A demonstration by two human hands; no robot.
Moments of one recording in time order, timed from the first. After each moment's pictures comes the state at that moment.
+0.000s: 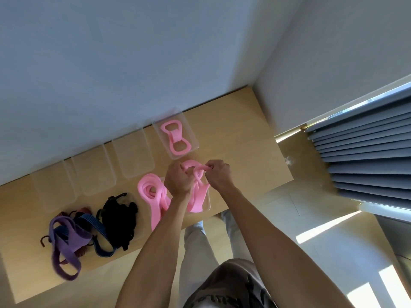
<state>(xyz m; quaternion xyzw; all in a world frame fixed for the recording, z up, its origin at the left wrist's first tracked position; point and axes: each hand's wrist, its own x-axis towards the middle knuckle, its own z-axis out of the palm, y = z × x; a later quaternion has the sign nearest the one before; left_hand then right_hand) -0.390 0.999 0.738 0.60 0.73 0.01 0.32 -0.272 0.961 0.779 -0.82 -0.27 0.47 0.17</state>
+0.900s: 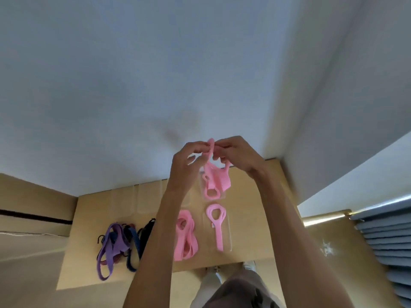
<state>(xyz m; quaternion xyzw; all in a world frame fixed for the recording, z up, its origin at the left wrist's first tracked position) -0.392 1.041 1.046 0.61 0.51 0.39 0.46 -0.215 1.042 1.056 -0.56 -0.55 0.51 0.34</state>
